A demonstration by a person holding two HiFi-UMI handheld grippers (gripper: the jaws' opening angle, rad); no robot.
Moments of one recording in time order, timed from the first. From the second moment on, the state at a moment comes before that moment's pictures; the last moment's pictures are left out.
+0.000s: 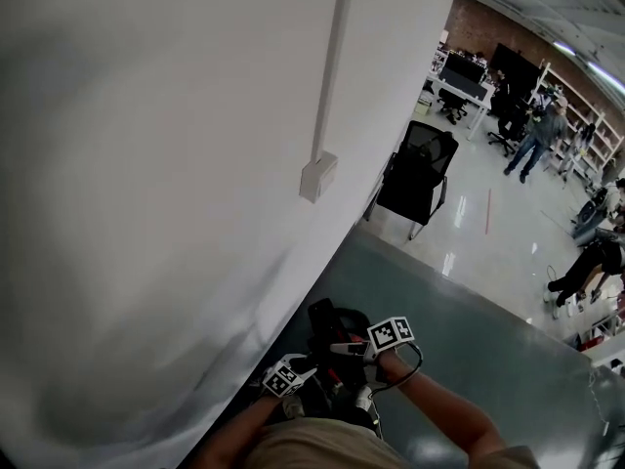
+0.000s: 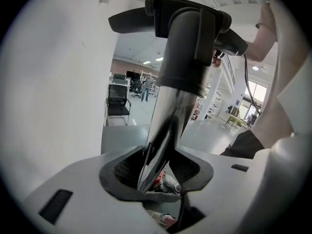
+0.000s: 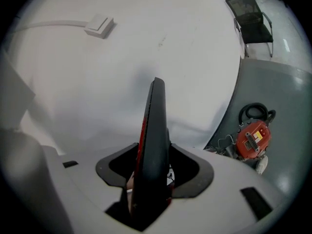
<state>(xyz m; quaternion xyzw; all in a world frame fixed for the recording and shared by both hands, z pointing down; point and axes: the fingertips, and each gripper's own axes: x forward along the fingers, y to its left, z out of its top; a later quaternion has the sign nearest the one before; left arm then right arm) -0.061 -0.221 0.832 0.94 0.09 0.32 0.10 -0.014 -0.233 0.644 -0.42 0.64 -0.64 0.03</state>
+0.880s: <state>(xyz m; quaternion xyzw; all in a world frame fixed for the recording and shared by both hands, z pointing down) -0.050 -0.224 0.832 0.94 0.07 0.31 0.11 -0.010 -0.230 0.642 -0.46 0.65 -0.61 0.00</state>
